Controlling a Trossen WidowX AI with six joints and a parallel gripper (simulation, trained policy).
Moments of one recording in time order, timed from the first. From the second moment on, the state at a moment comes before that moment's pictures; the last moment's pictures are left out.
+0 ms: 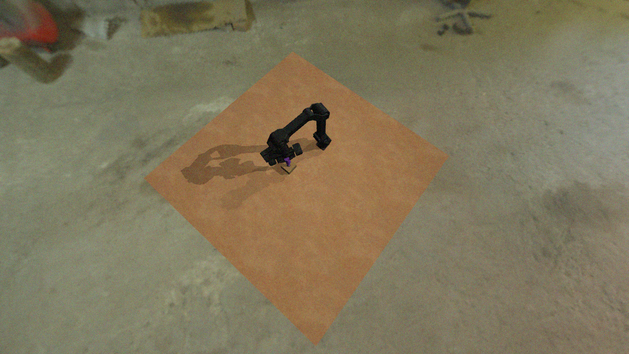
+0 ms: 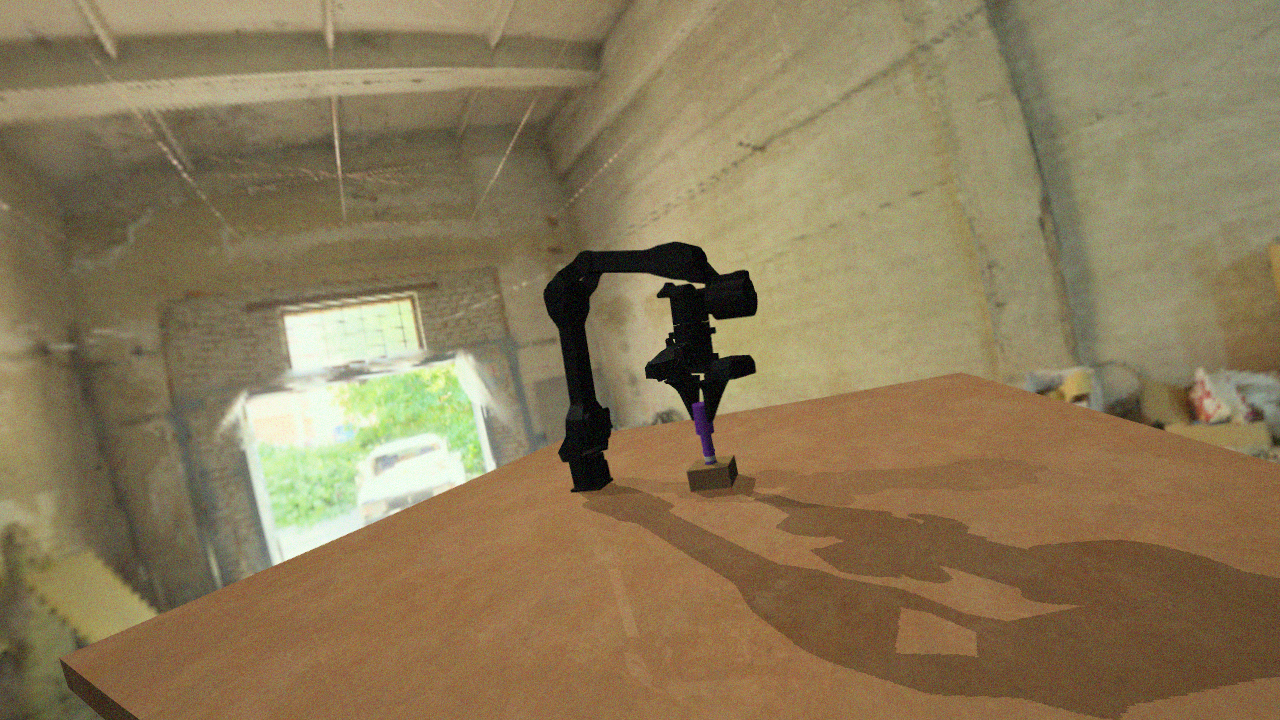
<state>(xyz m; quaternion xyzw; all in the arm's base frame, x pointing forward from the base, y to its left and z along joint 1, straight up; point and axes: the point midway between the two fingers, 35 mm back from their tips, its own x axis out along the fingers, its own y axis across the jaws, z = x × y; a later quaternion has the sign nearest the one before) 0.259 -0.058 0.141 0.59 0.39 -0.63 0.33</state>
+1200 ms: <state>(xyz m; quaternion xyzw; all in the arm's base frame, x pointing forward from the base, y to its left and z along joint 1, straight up) 0.259 -0.060 0.101 0.59 0.40 -0.62 0.33</state>
